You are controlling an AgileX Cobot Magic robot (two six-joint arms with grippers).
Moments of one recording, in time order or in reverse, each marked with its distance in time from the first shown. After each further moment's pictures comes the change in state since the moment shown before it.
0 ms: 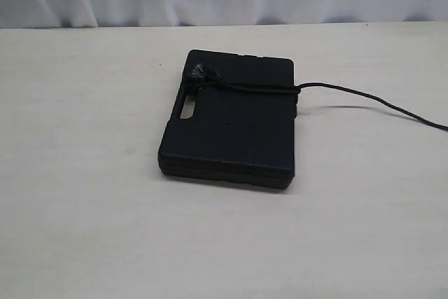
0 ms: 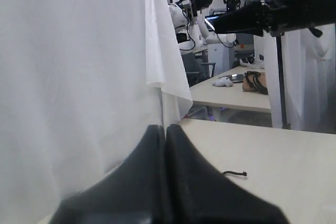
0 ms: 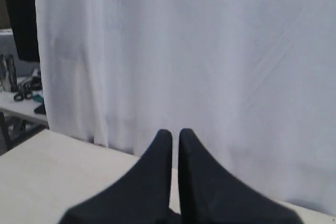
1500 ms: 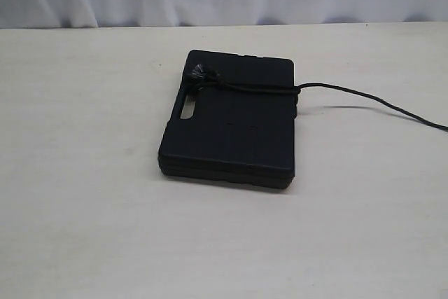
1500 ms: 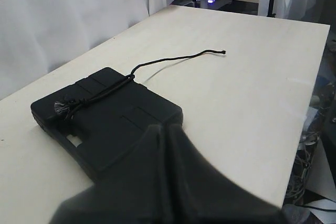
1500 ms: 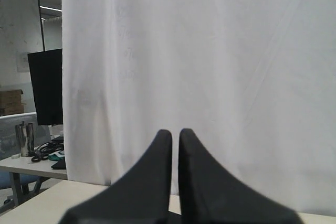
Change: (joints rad) left arm 0.000 -0.210 0.019 -0.061 0.594 0.000; right arm 0.000 -0.740 0.532 0.039 -0.084 0.101
